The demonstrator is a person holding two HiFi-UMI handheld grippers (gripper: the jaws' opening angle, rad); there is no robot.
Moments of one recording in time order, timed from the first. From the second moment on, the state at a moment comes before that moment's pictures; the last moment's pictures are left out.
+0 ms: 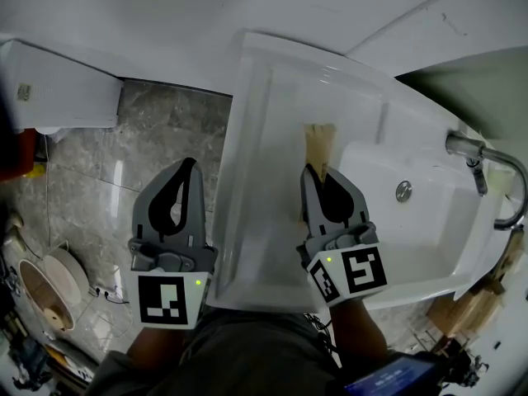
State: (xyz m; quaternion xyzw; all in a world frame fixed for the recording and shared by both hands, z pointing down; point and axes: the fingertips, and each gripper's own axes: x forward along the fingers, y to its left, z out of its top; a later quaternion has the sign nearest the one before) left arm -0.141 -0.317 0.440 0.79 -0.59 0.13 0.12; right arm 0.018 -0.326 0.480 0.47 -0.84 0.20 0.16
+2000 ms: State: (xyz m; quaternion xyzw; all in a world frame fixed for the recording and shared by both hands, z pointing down) left arm -0.120 -0.318 0.417 0.80 -0.58 0.10 0.11; right arm 0.020 -0.327 0.464 0.47 -0.85 0.17 0.16
